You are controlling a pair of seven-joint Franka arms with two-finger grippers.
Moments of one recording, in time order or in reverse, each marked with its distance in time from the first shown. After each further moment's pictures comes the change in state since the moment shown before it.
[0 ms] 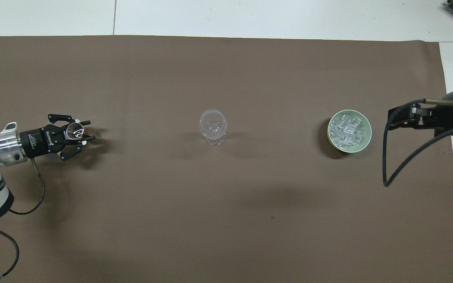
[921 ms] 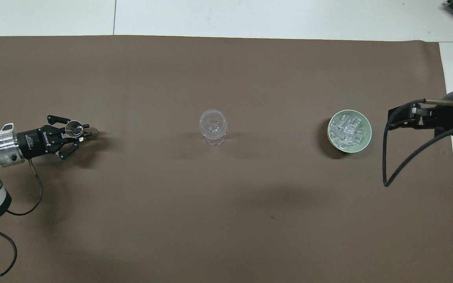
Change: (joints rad) left arm 0.009 0.000 0.005 0.000 0.000 -0.004 0.000; right arm 0.000 0.000 0.000 0.000 0.000 0.000 0.000
